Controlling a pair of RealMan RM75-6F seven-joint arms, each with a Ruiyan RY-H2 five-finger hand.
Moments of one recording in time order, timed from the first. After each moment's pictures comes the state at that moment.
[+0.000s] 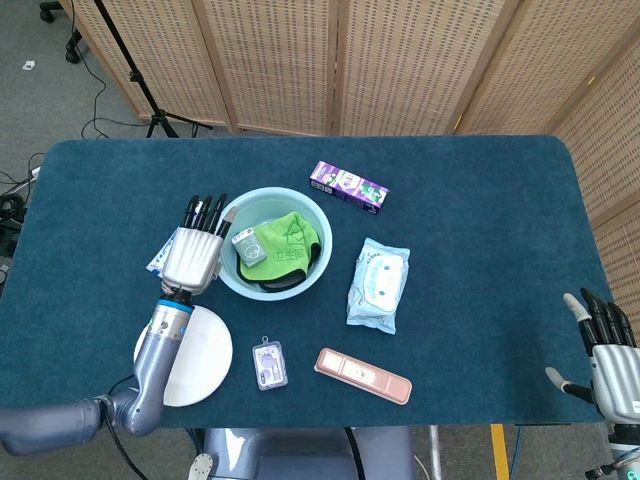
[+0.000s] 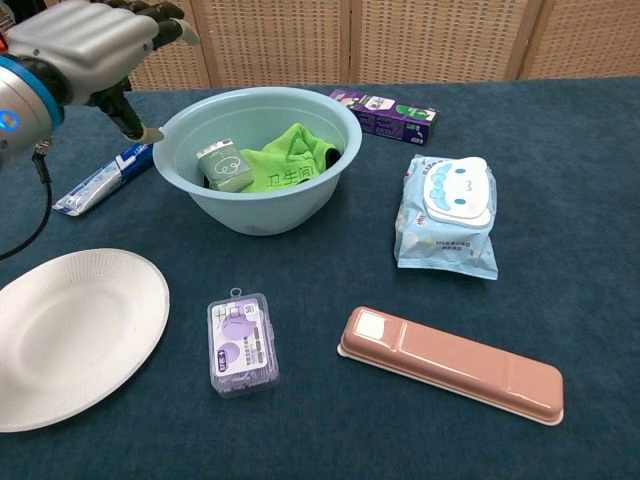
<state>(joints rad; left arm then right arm) -0.74 -1.58 -0.21 -1.57 1.07 1.31 0.82 0.01 -1.06 0.05 -1.69 -1.55 1.56 0.05</state>
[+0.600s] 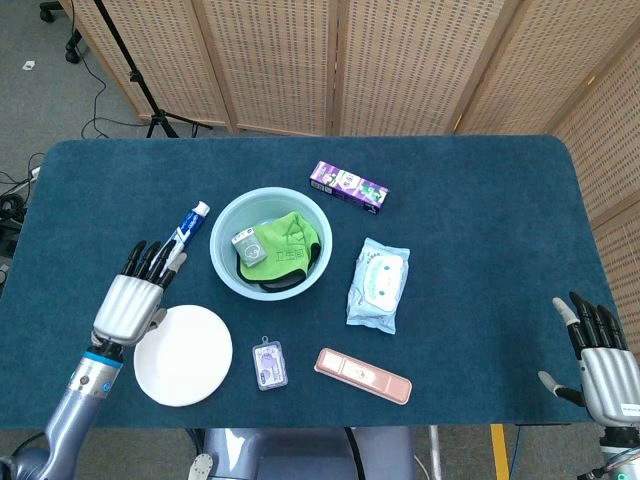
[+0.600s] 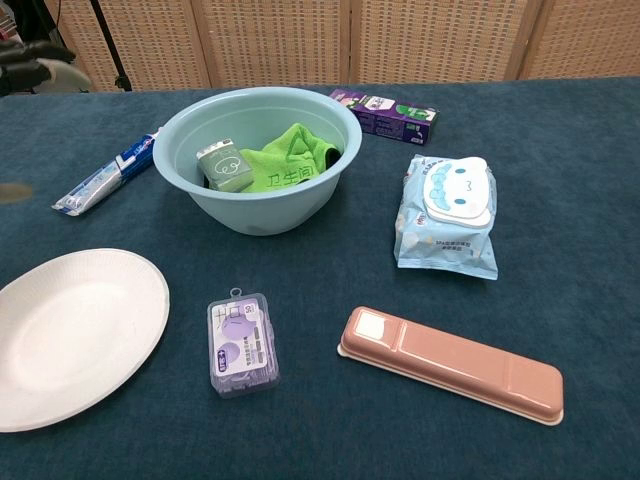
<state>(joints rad) -0.48 -1.30 0.05 -1.75 1.36 1.40 0.56 0.00 -1.07 0.03 -1.71 -1.57 1.56 -0.01</state>
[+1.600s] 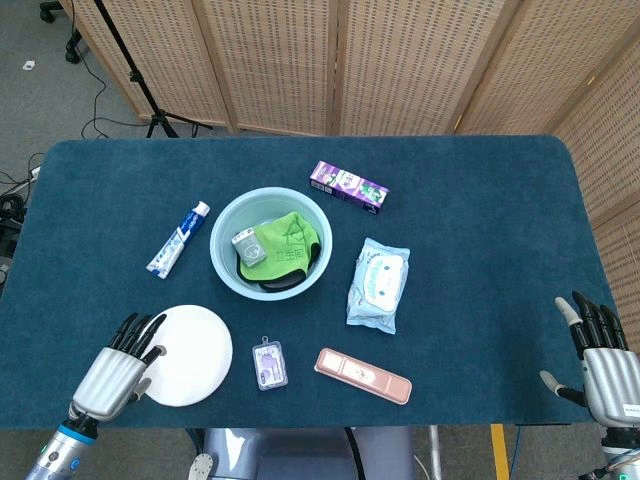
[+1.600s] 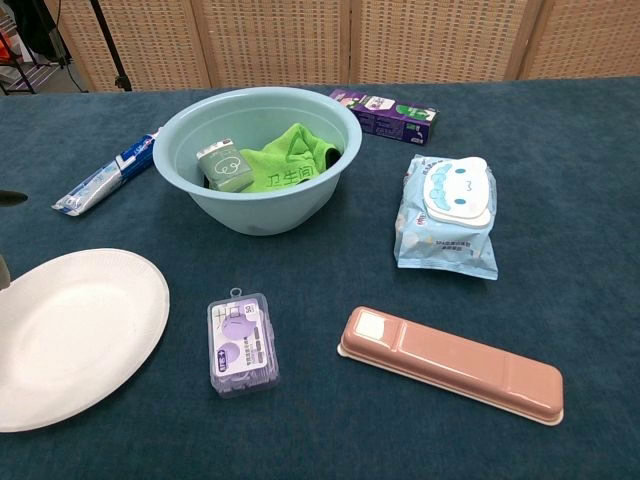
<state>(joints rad) -0.23 -1.35 0.23 -1.54 1.69 1.48 0.38 0.00 -1.07 0.04 -1.71 -1.57 1.56 -0.01</state>
